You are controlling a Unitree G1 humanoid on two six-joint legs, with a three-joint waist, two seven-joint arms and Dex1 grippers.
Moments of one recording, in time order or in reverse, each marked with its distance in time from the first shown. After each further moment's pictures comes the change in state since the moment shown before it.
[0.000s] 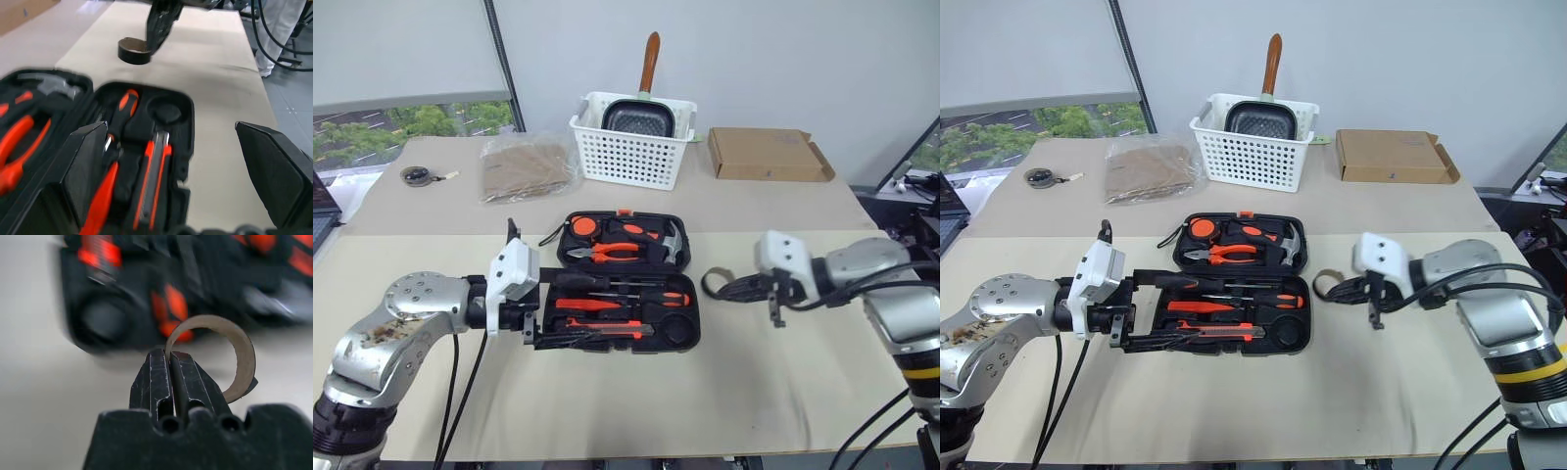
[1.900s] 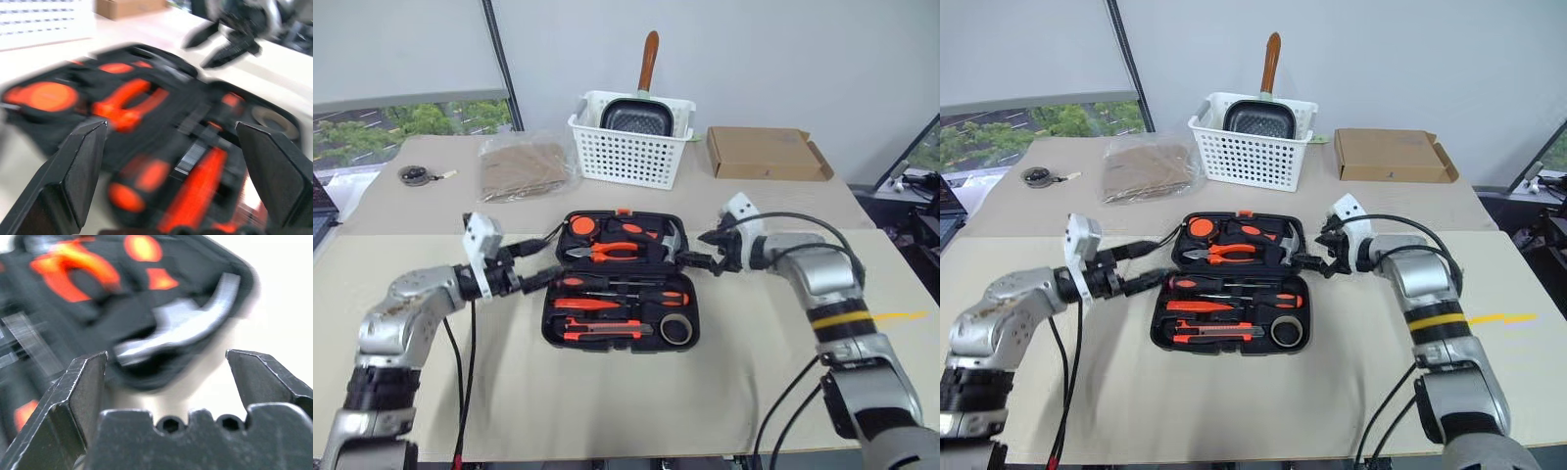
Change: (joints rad) left arm -0.228 -0.166 0.047 0.644 0.083 -0.088 0.102; right arm -0.360 0.443 -0.116 0.730 0.000 0.245 -0.512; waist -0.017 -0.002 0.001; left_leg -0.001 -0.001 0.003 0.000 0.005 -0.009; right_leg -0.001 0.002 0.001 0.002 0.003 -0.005
